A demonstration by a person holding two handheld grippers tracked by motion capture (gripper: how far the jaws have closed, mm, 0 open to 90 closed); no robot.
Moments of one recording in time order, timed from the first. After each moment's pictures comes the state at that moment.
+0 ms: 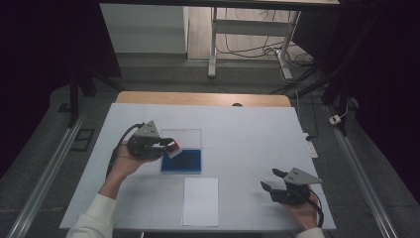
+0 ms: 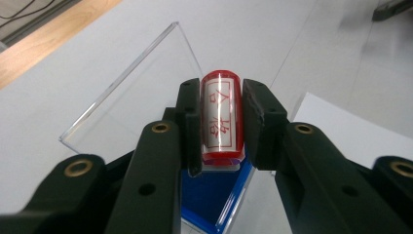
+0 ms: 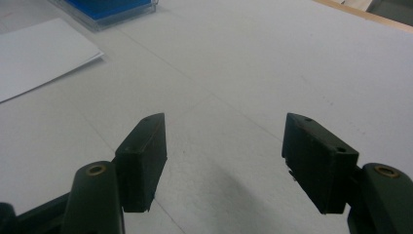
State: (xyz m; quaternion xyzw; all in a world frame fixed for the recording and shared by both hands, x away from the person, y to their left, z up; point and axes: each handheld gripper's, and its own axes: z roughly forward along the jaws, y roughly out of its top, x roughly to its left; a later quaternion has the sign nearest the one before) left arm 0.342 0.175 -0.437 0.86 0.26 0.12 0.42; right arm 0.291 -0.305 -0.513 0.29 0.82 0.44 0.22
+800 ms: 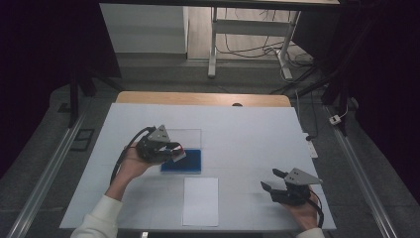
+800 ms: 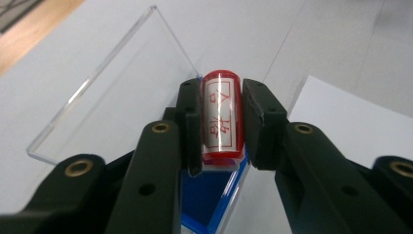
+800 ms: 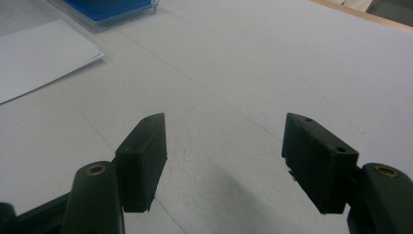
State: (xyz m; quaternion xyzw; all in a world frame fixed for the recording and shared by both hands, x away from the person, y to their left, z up) left arm 0.342 0.149 -0.443 0.89 0.25 0.13 0.37; right arm 0.291 -0.306 -0.513 0.30 0.82 0.44 0.22
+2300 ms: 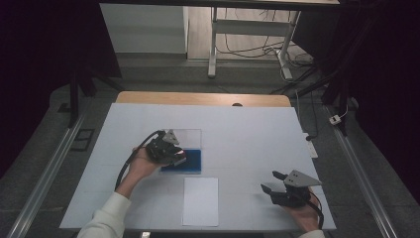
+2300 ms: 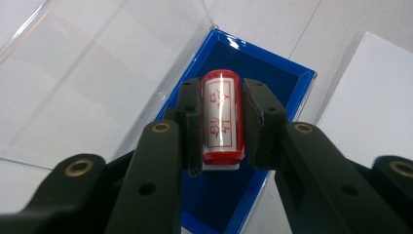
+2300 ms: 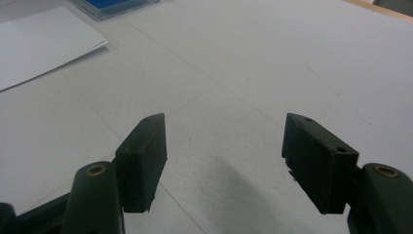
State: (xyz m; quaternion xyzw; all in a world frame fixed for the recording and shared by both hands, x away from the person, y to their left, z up) left arm 0.366 0.133 -0.481 0.91 0.27 0.11 0.30; right arm 0.287 -0.307 -0.516 0.29 0.83 0.43 0.22
